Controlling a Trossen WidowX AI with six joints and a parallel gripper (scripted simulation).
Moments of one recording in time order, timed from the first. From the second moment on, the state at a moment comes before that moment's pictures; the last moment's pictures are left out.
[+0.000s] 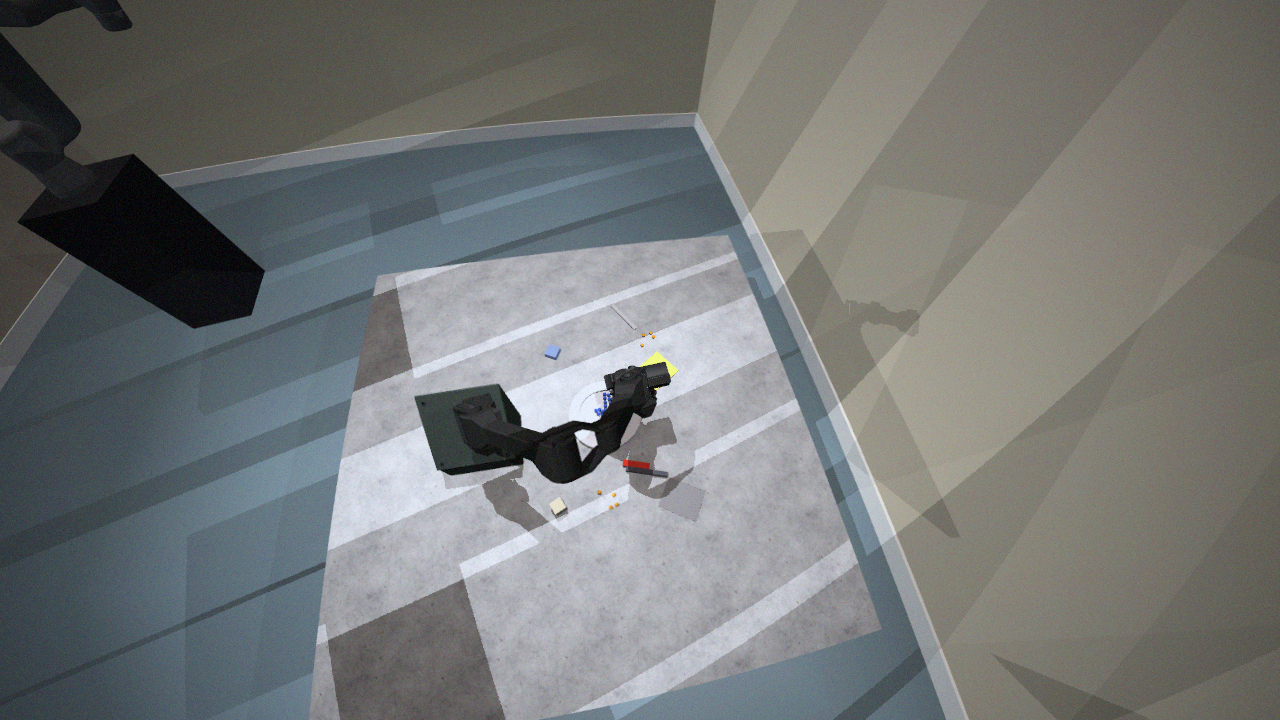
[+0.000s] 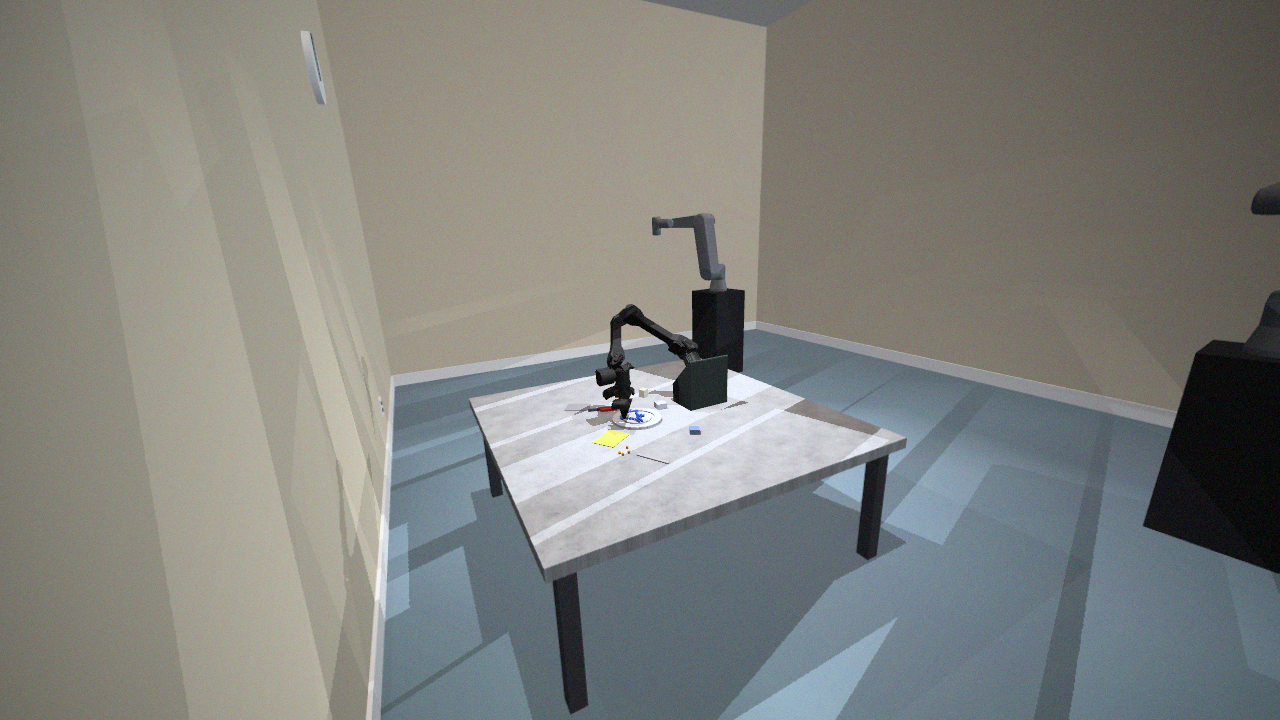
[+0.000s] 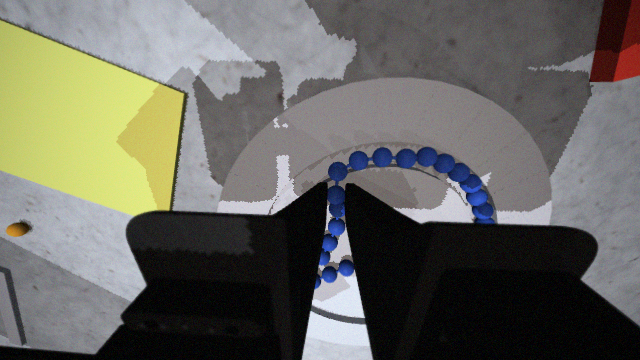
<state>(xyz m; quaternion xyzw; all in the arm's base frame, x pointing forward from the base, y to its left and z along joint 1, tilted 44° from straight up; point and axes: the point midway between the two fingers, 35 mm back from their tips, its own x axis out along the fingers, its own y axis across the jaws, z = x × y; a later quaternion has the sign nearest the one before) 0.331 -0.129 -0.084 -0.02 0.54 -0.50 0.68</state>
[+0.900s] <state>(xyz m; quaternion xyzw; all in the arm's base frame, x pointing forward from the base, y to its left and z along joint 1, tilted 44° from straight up) 0.343 -0.130 -0.086 -0.01 0.53 -0.50 0.68</state>
